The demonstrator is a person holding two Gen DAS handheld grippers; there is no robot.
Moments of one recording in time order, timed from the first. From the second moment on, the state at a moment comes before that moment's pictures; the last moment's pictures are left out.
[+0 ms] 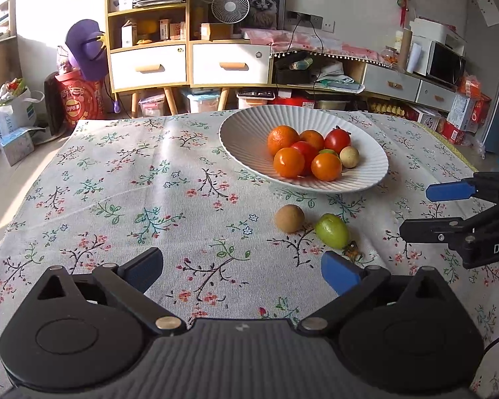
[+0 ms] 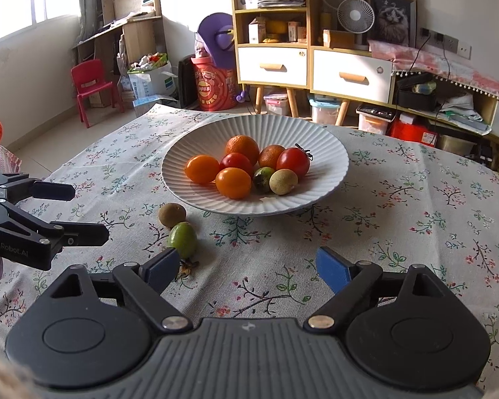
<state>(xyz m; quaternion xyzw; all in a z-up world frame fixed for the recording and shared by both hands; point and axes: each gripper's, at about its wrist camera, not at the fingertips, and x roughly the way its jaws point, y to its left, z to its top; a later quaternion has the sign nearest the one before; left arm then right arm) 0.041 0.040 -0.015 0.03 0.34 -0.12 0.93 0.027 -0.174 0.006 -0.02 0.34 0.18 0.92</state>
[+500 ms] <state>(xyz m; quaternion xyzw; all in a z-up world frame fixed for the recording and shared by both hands) 0.036 0.055 -0.034 0.04 0.35 -0.11 0.93 0.025 -0.140 -0.008 -0.05 0.34 0.21 0.92</state>
